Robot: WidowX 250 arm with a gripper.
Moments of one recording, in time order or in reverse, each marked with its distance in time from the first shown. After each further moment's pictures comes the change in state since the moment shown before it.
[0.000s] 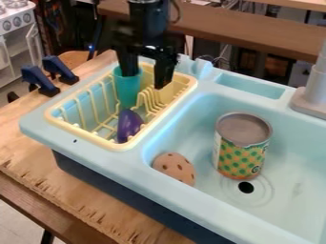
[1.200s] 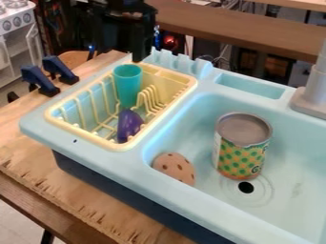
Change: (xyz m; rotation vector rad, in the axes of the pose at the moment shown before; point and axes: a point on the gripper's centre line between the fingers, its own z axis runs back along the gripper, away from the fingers) arm -0.013 0.024 0.039 0.031 -0.068 0.019
